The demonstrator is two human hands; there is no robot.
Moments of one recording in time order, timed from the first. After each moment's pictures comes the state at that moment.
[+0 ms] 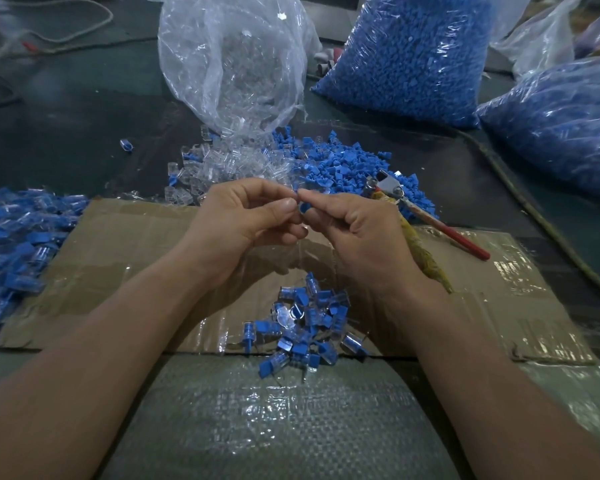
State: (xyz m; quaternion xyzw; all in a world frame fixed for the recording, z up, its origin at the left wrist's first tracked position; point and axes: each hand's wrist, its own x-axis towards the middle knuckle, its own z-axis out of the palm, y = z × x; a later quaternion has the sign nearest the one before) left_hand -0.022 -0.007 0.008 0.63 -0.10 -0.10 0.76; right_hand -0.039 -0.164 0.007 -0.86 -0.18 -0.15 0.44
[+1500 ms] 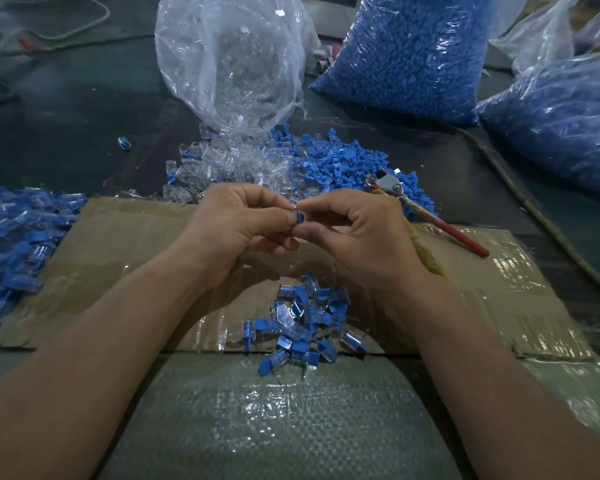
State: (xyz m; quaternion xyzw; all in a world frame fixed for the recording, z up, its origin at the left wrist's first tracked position) left_hand -0.019 -0.003 0.006 0.65 -0.06 -0.14 0.75; right_hand -0.044 -0.163 0.016 -0.88 -0.20 -0.16 0.41
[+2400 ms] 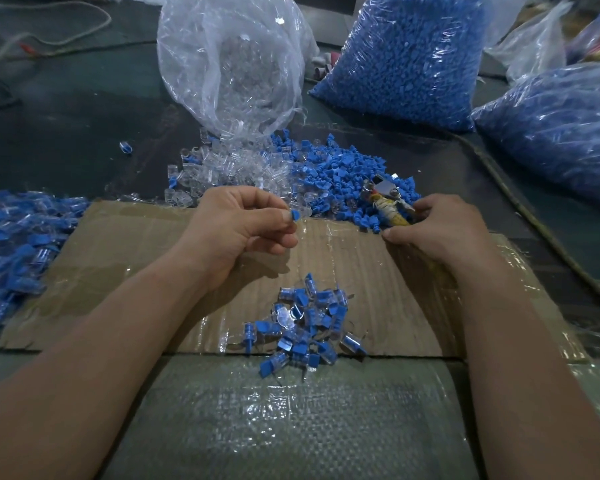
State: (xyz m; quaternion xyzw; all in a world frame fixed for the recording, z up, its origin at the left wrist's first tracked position) left_hand -0.018 -0.004 0.005 0.63 -0.05 -0.12 0.76; right_hand -0.019 -0.241 0.021 -0.96 0.18 -0.04 0.19
